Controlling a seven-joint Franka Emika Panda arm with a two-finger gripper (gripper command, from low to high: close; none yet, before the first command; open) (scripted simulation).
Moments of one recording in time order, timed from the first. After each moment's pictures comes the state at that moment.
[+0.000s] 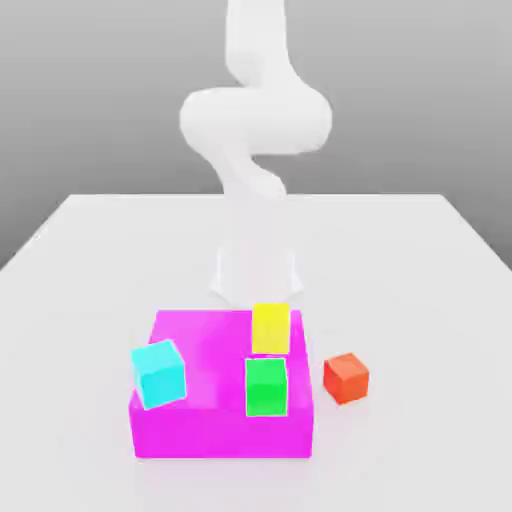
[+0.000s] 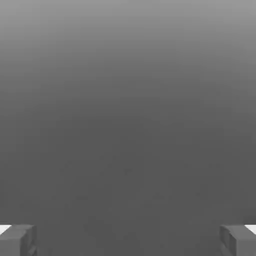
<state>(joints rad) 0.04 -0.75 -0.01 -2.35 -0.02 2.34 0.70</state>
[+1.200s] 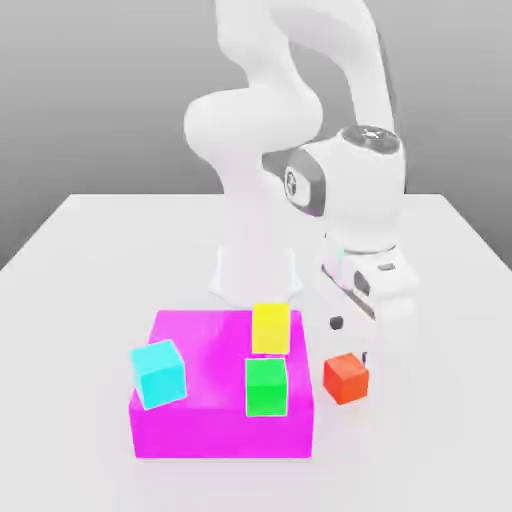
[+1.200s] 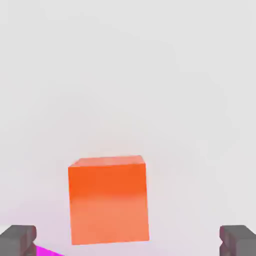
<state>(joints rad) 0.59 0.01 -0.16 -2.96 0.00 2.97 -0.76</state>
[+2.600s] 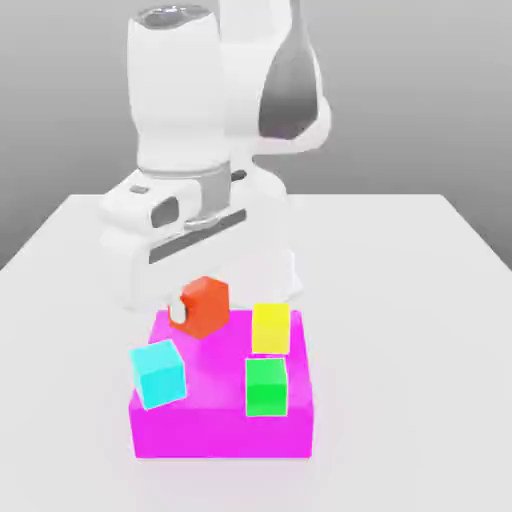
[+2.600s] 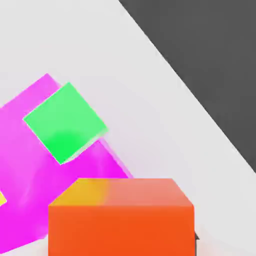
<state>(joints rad) 0.01 -0.29 -0.30 -2.64 -0.10 2.37 -0.17</state>
